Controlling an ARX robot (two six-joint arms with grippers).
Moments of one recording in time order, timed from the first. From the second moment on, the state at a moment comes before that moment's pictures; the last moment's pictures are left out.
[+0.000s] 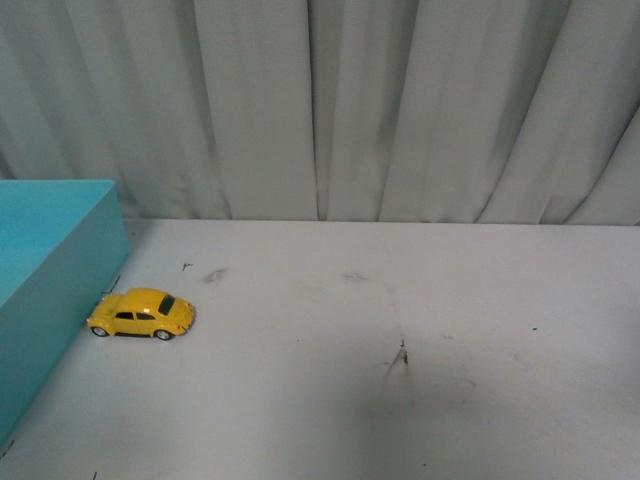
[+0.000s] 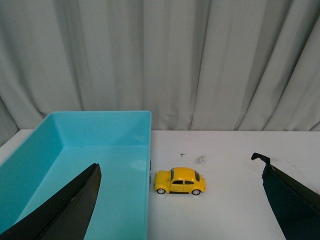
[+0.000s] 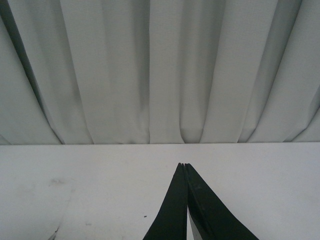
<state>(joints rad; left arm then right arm) 0.00 0.01 0.01 0.00 0.00 0.00 0.00 1.14 0.11 1.02 0.00 -0.02</state>
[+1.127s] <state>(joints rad) 0.00 0.01 0.01 0.00 0.00 0.00 0.00 0.44 0.01 0.44 0.00 -0.02</state>
